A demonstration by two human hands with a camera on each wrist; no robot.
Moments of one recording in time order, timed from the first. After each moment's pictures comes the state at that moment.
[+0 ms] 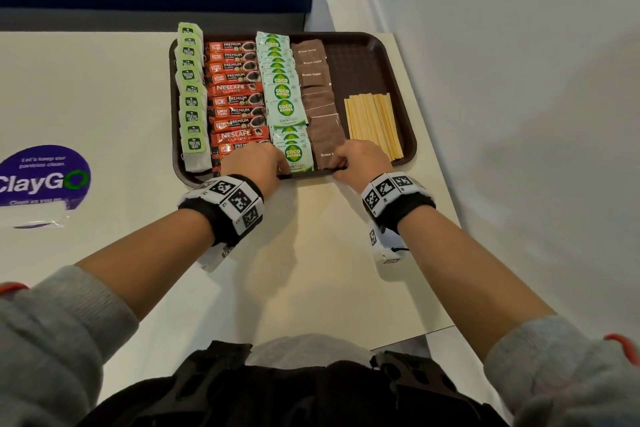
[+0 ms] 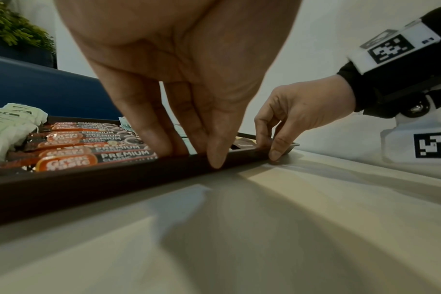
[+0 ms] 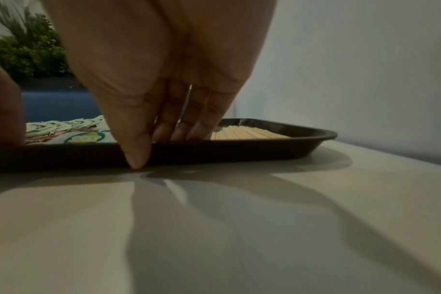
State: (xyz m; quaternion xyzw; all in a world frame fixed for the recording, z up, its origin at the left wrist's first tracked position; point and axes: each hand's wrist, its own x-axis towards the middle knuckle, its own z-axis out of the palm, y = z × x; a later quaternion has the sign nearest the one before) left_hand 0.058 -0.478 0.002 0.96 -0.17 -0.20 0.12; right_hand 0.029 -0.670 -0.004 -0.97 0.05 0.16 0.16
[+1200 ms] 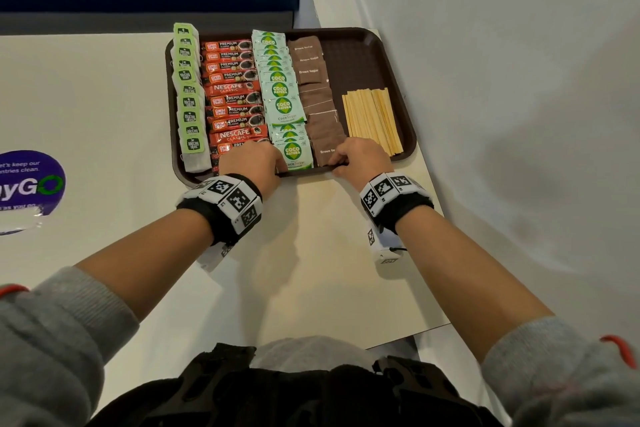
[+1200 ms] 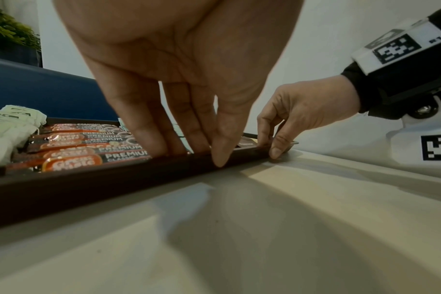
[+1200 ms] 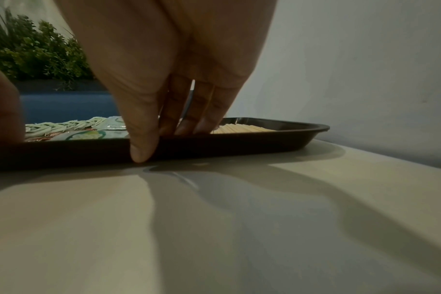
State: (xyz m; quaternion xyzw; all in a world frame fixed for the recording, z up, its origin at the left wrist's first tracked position) left_hand 0.055 -0.512 0.001 0.96 -0.17 -0.18 0.09; right_hand 0.024 -0.702 -0.009 -0.97 0.06 0.14 0.17
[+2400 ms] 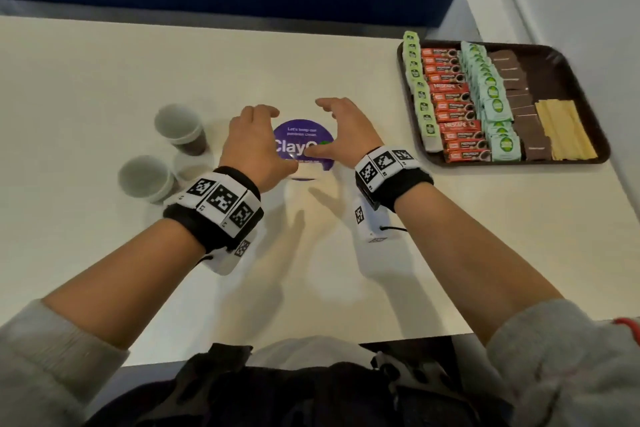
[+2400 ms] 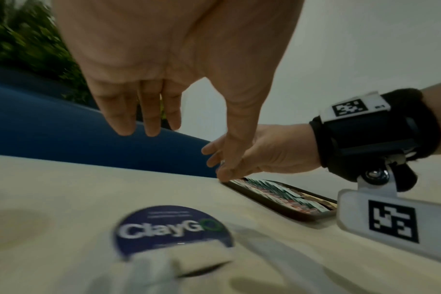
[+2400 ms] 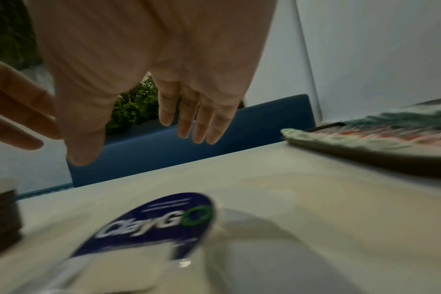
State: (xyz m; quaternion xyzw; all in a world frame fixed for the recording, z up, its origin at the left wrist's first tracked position) left_hand 0.042 -0.126 0.046 0.95 -0.03 -0.09 0.30; right_hand 0.070 -0.295 0.022 -0.94 -0.03 0.11 0.32
